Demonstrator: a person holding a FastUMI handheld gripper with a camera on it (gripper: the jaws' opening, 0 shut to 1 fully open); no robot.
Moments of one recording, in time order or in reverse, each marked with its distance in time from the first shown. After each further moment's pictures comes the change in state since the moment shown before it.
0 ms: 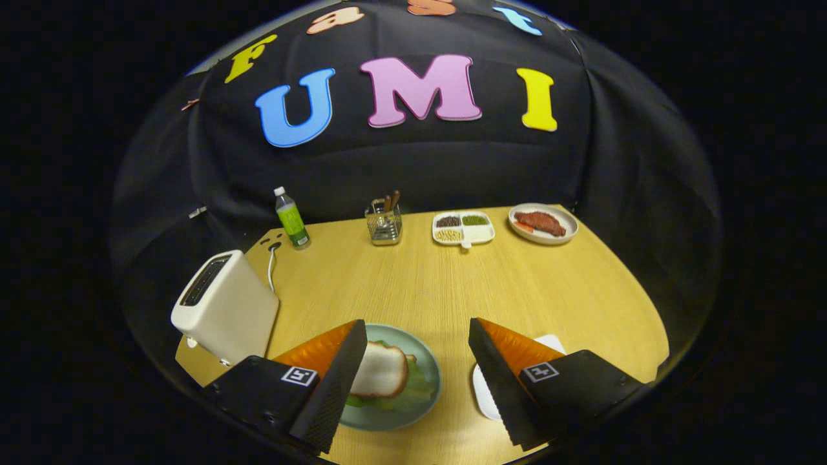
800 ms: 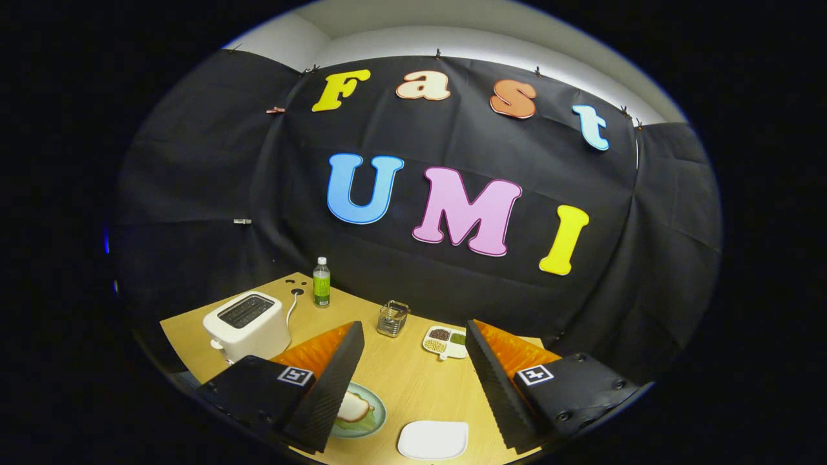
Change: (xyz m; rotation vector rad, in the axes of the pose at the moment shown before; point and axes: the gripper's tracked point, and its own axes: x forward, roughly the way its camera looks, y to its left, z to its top) arm -0.126 0.007 0.167 -0.350 -0.350 0.096
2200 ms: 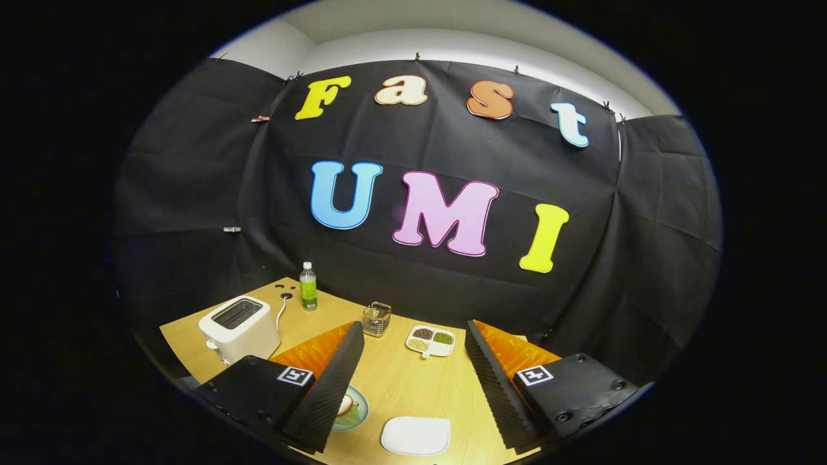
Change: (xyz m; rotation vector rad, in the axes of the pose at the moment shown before) arm -0.018 -0.043 -0.002 0.048 0.006 -0.053
